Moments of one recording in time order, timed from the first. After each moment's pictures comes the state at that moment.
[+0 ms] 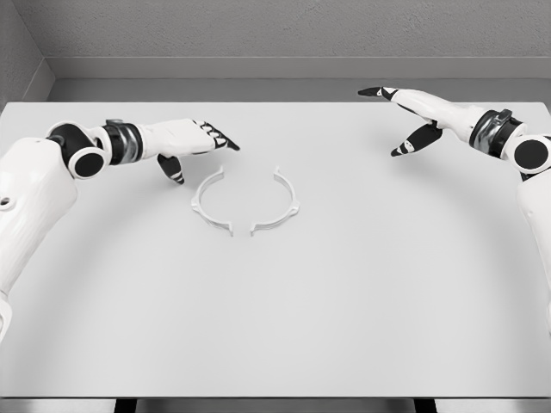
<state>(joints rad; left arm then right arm) -0.88 0.38 -0.67 -0.89 -0.75 -0.61 -0.49 -0.82 -0.36 0.24 -0.74 0.45 -0.61 0.61</state>
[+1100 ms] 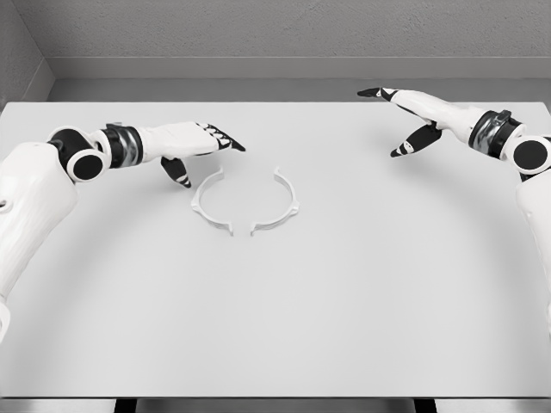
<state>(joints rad) -0.87 0.38 -0.69 -0.89 -0.66 -0.61 -0.49 -0.82 -0.36 0.24 -0.74 0.45 -0.61 0.61</state>
